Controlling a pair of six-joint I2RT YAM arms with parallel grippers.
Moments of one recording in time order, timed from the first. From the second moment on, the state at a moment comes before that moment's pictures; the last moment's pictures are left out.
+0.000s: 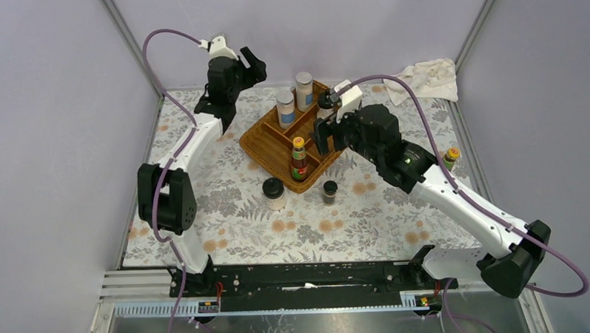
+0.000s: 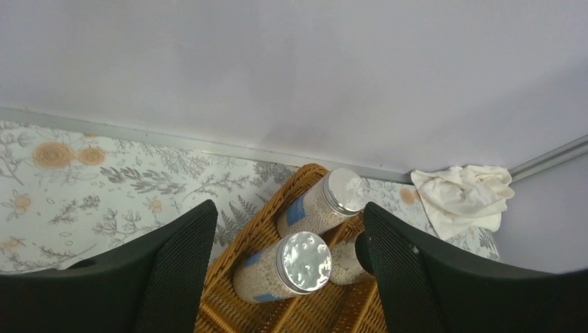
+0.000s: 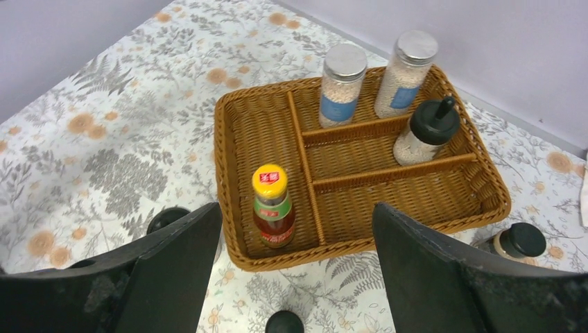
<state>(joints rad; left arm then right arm) -0.22 1.80 1.54 0.12 -0.07 -0.50 0.74 1.23 1.24 -0.26 0.11 0.04</state>
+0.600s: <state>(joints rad) -0.27 1.76 1.53 0.15 -0.13 -0.43 0.88 1.33 0.99 -0.18 0.00 0.01</state>
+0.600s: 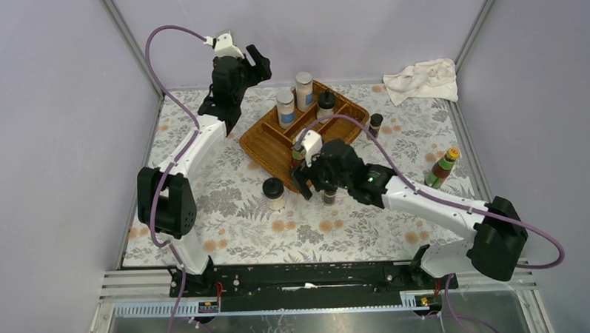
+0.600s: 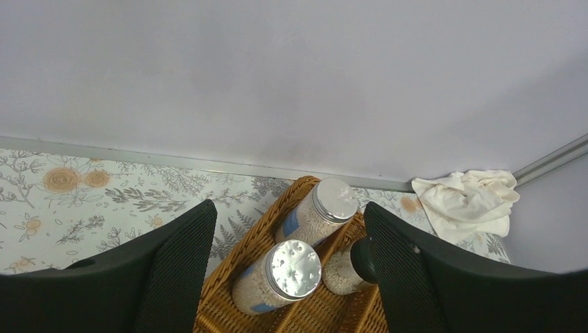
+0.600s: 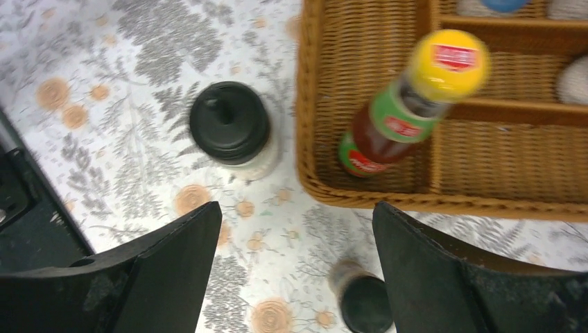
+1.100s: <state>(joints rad) -0.28 1.76 1.53 0.15 -0.16 -0.41 1.05 1.46 0.99 -0.10 -0.03 -0.03</state>
